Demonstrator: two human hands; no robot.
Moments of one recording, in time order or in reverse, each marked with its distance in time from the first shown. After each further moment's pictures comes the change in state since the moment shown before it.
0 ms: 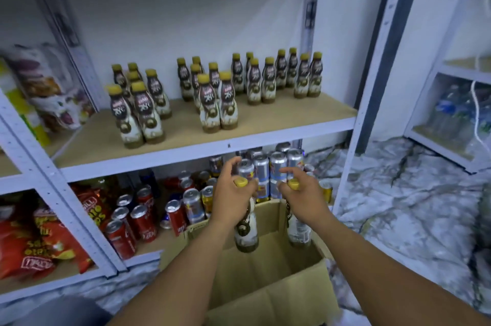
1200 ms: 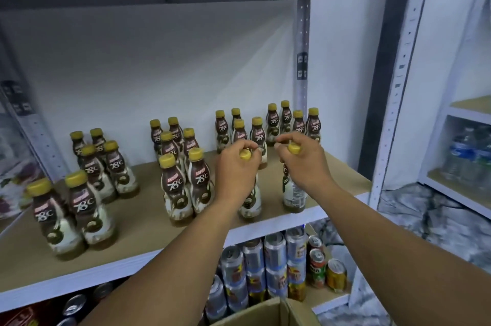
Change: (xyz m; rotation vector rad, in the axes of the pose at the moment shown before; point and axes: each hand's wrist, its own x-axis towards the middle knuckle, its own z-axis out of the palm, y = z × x) left_hand 0.236 0.123 0.060 0.082 0.201 0.327; right_hand 0.258 -0.083 -0.087 0.127 0.259 -0.270
